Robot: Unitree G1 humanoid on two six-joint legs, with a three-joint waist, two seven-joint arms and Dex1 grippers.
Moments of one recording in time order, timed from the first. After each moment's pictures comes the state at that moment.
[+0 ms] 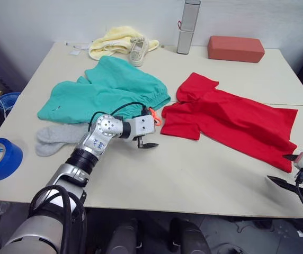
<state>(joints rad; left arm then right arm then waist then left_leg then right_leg) -0.91 0.41 -0.39 0.65 0.15 -0.17 -0.86 0.14 -1.03 -0.40 0.29 0.19 -0.09 1.03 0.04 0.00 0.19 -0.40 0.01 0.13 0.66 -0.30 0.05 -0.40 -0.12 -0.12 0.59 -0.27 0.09</state>
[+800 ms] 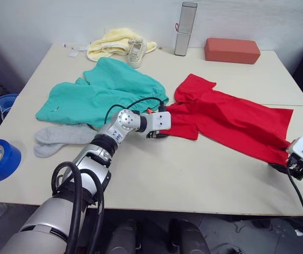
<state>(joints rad) -1.15 0.19 -0.39 1.18 0.30 -0.39 -0.72 -0.18 -1.04 -0.21 0.52 0.07 -0.04 0.99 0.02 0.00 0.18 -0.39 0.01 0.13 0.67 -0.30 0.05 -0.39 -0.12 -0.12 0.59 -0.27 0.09</state>
